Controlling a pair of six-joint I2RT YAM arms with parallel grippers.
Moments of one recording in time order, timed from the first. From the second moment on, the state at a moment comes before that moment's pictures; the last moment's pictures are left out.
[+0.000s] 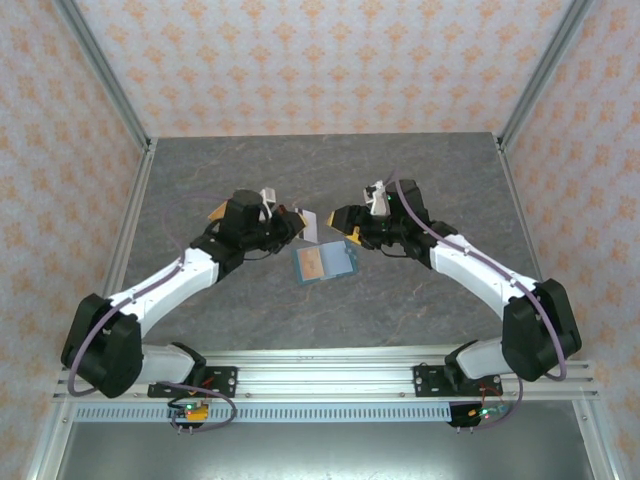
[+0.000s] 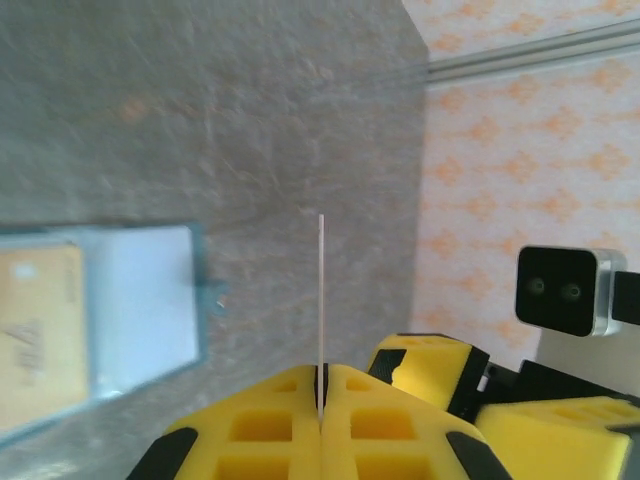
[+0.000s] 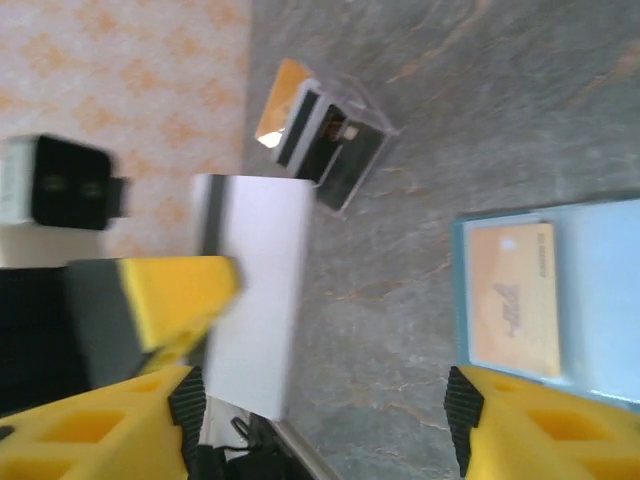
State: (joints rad) left arm -0.44 1.30 0.87 -0.12 0.33 -1.10; right arm 0.49 1.39 0.94 -0.17 -0.58 0.85
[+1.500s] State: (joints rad) left arm -0.14 1.72 1.28 -0.69 -0.07 0.44; right arm 0.49 1.37 0.89 -0.33 -0.33 0.57
